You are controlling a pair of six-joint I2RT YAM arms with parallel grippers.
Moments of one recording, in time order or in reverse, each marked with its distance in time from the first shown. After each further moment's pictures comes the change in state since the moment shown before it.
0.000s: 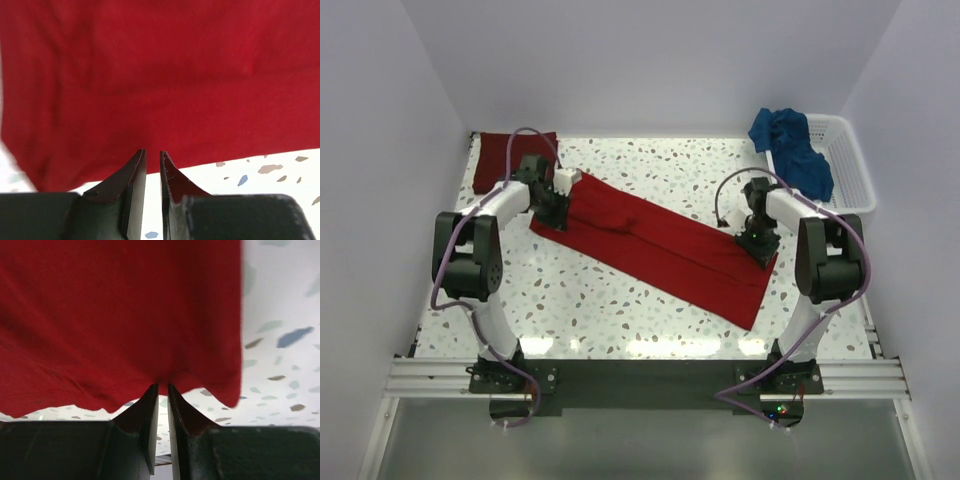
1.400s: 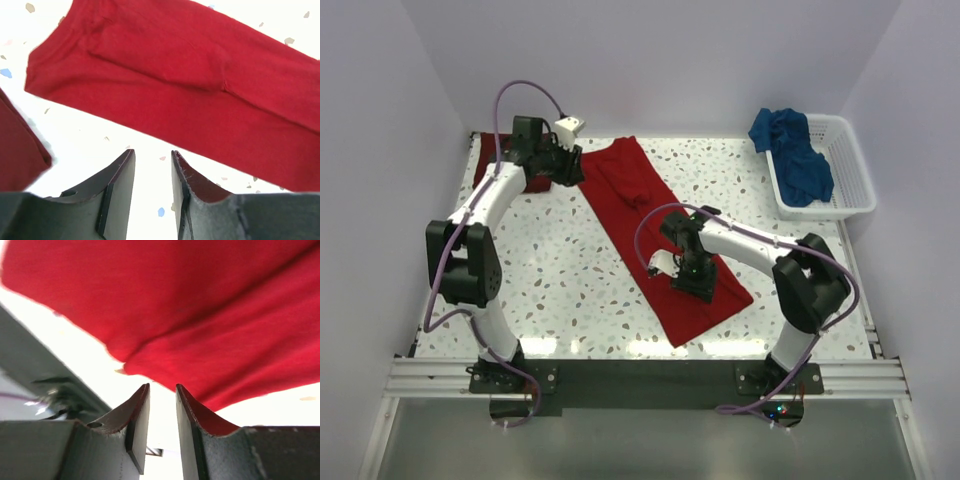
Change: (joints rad) left arm -0.028 -0.026 0.232 0.120 0.180 -0.011; right arm 0.625 -0.109 -0.024 -0.196 -0.164 0.121
